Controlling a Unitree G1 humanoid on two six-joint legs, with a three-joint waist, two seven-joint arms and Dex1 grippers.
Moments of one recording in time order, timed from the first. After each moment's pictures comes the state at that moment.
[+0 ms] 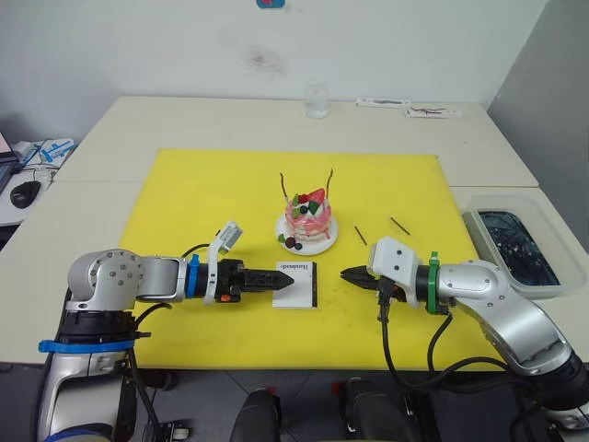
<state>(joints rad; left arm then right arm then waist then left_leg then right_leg) -0.52 0.63 0.13 0.04 -1.06 1.55 -0.60 -0.35 -0.68 0.35 -0.48 0.18 0.59 0.82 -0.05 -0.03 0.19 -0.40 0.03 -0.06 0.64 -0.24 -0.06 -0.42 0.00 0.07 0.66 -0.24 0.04</state>
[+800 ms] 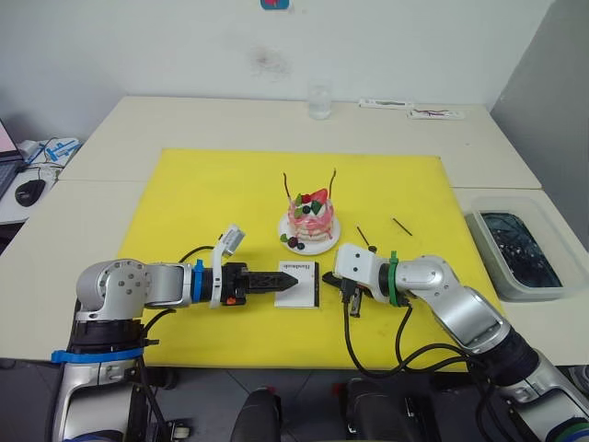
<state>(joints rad) -0.46 0.56 0.17 -0.01 -1.01 1.55 -0.62 -0.48 -0.52 0.50 -0.27 -0.01 0.58 0.84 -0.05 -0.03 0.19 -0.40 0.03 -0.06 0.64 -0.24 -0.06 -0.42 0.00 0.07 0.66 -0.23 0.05</state>
